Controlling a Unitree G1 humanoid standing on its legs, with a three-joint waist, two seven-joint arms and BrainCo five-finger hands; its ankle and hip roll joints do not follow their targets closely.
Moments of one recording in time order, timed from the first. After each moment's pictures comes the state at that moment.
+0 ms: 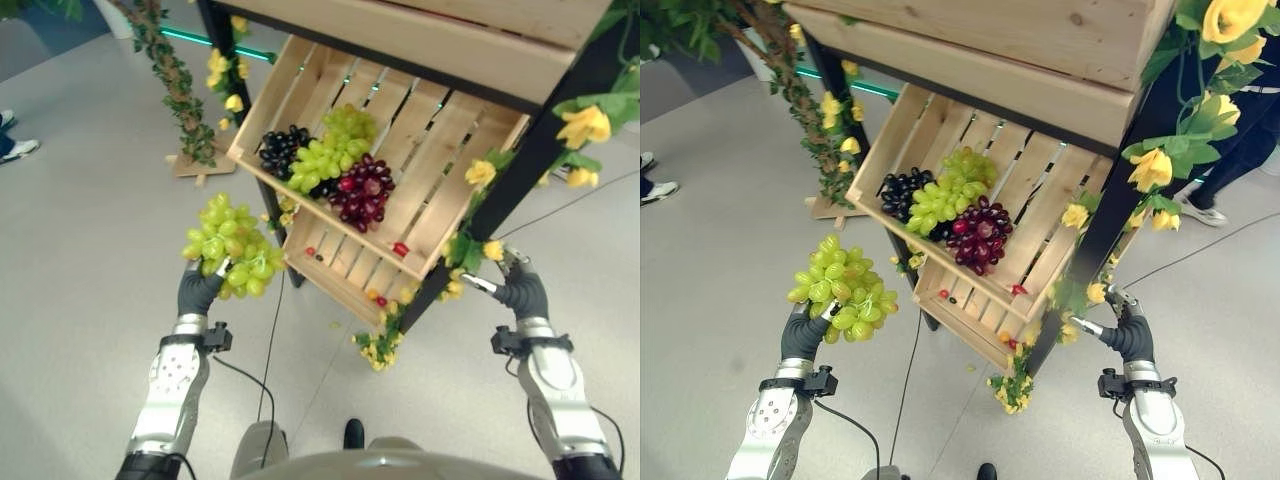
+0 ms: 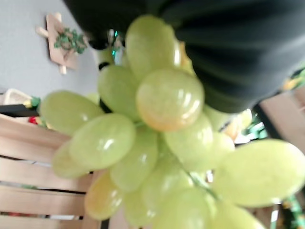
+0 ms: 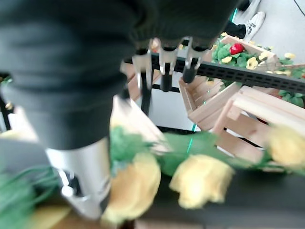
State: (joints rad) left arm 0.17 0.35 -0.02 -0.01 -0.31 -0.28 0.09; right arm 0.19 -0.40 -0.05 0.00 0.23 -0.29 -0.03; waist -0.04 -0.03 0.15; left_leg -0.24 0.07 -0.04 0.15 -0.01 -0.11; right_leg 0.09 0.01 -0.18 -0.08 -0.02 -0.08
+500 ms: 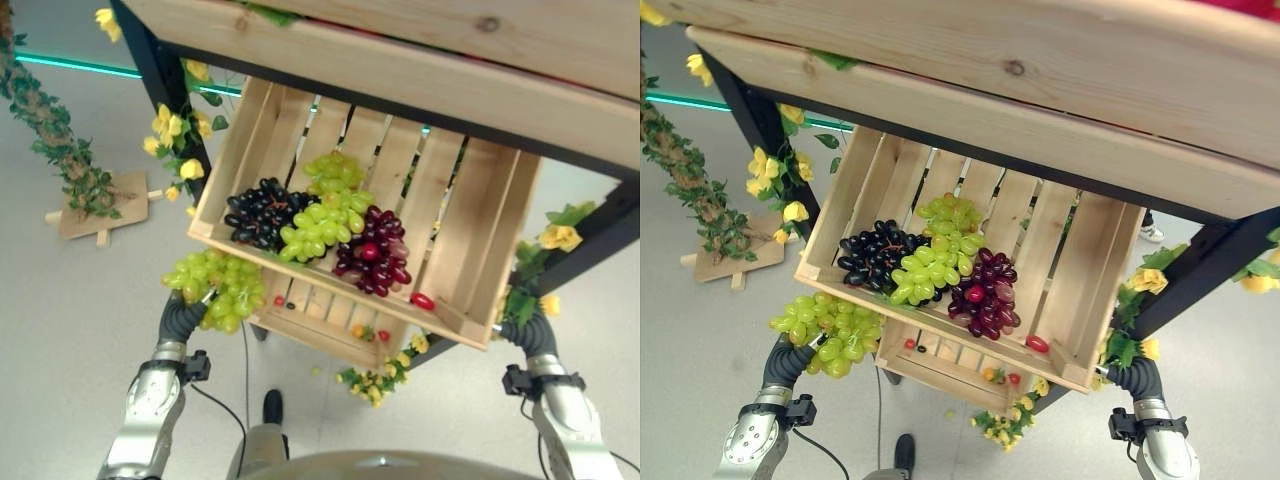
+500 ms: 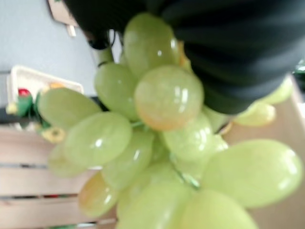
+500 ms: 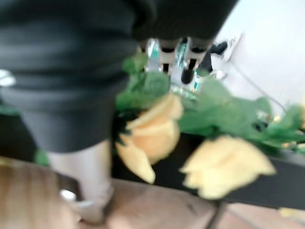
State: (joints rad) left arm 0.26 0.45 0.00 0.06 -0.29 -0.25 0.12; right arm 0.30 -0.38 -0.13 0.00 0.23 -0.26 -0.02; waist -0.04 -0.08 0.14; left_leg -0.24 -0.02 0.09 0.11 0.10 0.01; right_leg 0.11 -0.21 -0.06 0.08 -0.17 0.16
